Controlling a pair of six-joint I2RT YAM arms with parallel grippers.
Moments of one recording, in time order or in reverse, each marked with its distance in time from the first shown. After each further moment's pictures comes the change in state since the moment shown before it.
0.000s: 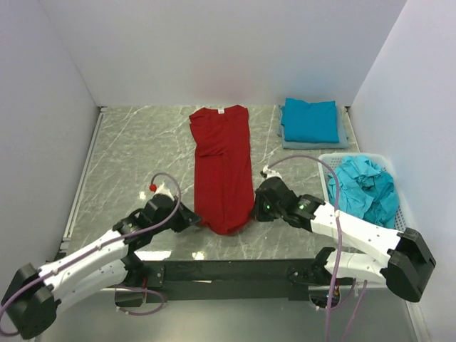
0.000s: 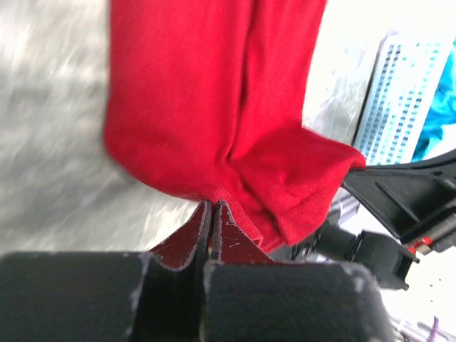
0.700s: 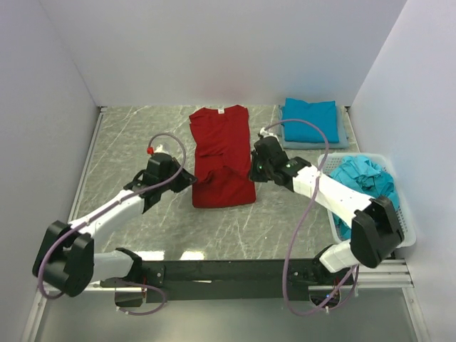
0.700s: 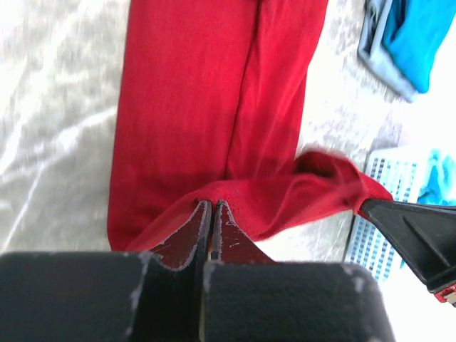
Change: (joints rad) left arm 0.282 0.464 0.349 0.132 0.028 0.237; right arm -0.222 0.338 0.371 0.031 0.035 -0.158
